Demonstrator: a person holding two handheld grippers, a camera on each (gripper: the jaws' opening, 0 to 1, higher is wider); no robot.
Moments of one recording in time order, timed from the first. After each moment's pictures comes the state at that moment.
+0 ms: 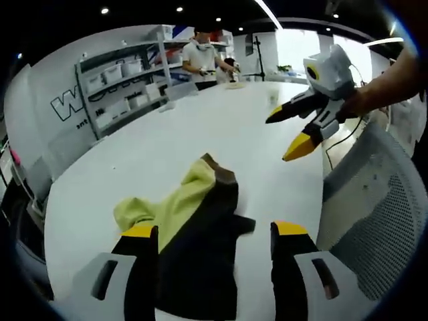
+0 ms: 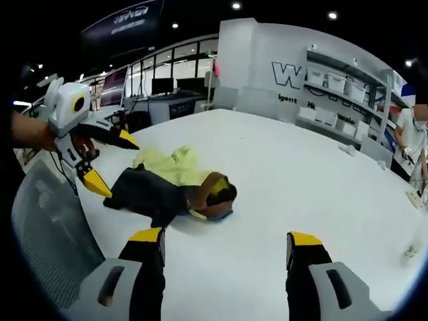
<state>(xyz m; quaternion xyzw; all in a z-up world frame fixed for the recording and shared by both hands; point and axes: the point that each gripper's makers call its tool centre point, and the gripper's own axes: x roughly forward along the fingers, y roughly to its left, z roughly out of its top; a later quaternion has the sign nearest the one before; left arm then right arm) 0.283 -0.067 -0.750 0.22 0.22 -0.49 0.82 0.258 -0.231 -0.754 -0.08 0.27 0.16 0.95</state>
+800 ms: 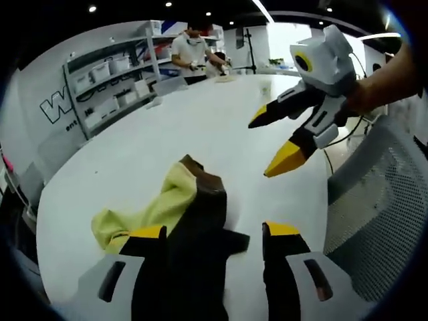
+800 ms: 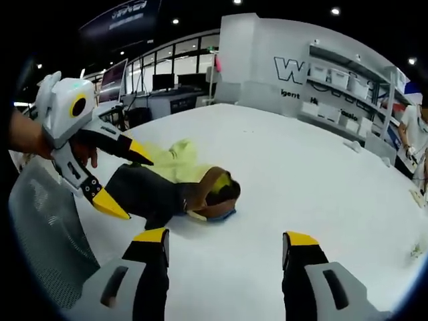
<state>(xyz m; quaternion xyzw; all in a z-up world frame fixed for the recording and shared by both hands) 0.286 -0.110 -0.778 0.24 0.23 -0.50 0.80 0.275 -0.223 -0.775 -0.07 0.29 0.16 0.94</state>
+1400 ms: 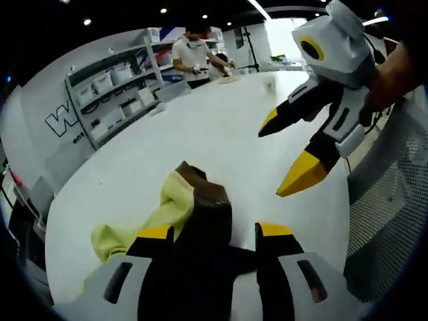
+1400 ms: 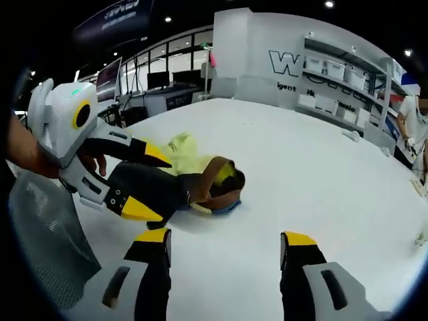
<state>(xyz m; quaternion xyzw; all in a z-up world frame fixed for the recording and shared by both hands) 0.301 -0.132 -0.790 0.28 0.19 -0.47 0.82 0.268 -0.217 -0.789 -0.06 0.30 0.15 0.94</state>
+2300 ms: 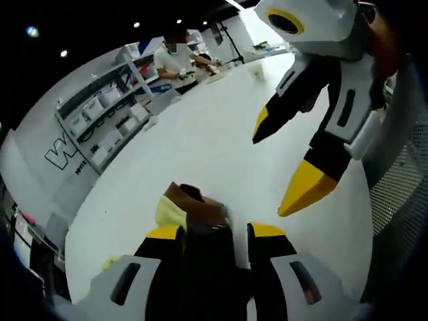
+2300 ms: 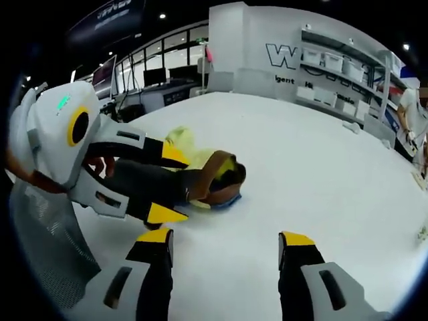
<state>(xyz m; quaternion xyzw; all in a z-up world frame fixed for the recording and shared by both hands) 0.309 -0.162 -0.800 0.36 0.14 -0.48 0.79 0.271 -0.217 -0.798 -0.05 0.32 0.15 0.93</state>
